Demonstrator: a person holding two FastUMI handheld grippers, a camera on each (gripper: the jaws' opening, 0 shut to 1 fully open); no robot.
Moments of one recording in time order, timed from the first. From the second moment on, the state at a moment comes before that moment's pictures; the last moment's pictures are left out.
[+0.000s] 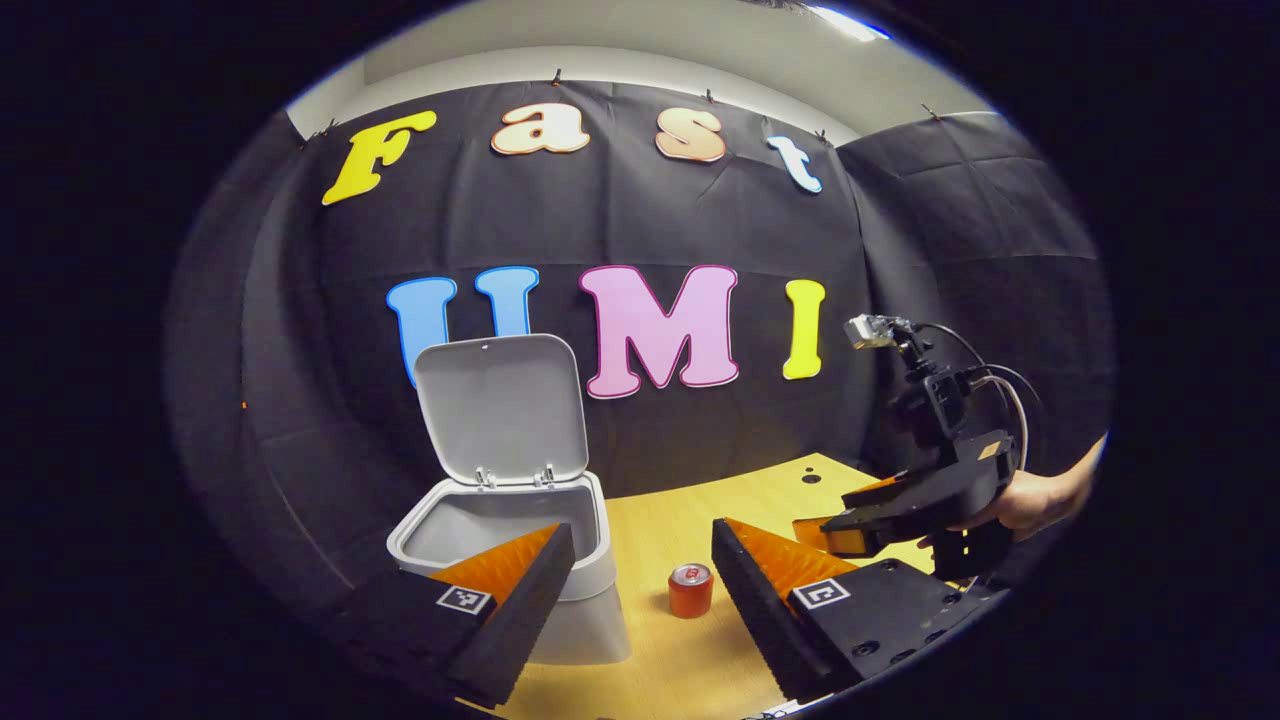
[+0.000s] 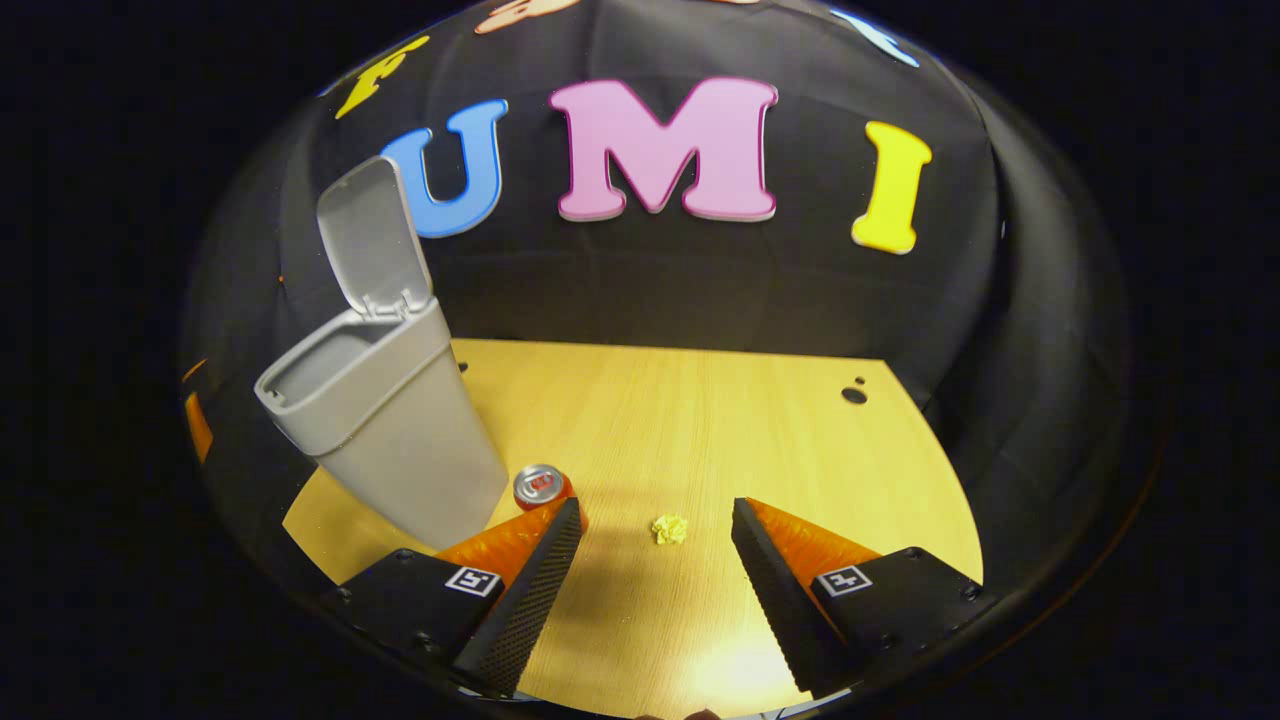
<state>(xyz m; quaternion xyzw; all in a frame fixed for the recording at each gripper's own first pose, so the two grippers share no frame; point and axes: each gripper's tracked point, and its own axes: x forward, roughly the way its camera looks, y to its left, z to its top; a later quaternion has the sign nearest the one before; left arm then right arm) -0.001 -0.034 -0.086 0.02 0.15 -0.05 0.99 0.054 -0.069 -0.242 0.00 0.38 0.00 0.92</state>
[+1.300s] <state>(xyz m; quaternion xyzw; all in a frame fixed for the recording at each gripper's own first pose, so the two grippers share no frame) 0.029 -0.016 -0.125 0.02 0.21 0.05 0.98 0.082 -0.087 -0.452 -0.03 0.60 0.03 0.80</state>
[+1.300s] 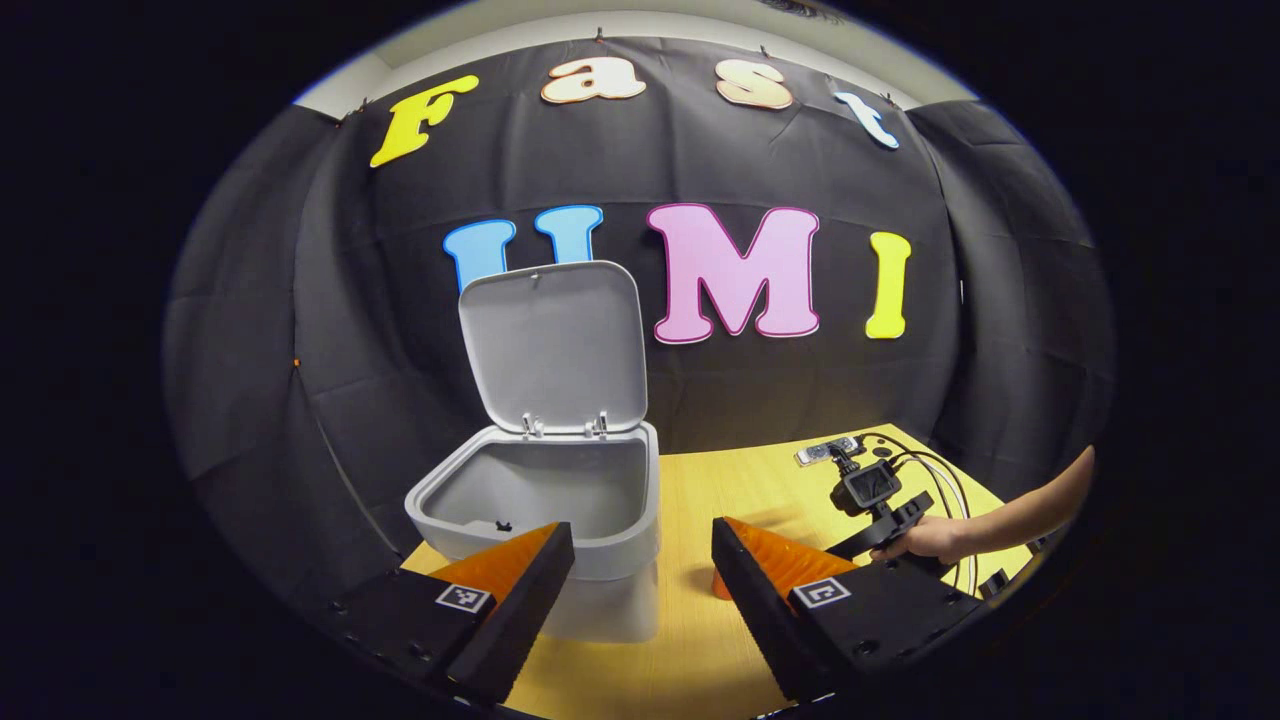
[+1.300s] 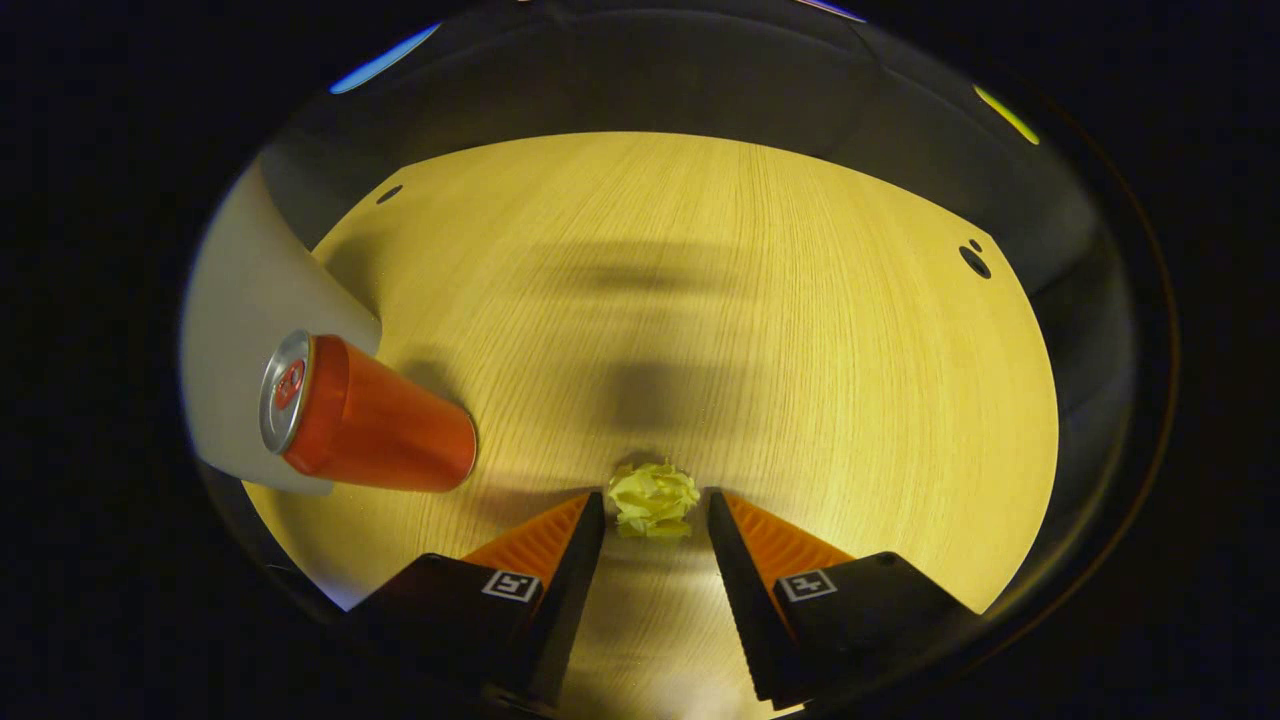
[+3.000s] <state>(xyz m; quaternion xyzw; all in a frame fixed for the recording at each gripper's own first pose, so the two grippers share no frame) -0.073 0.054 -0.127 -0.02 0.20 0.09 0.98 0.165 0.206 -0.090 -0.02 0.33 0.30 0.89</state>
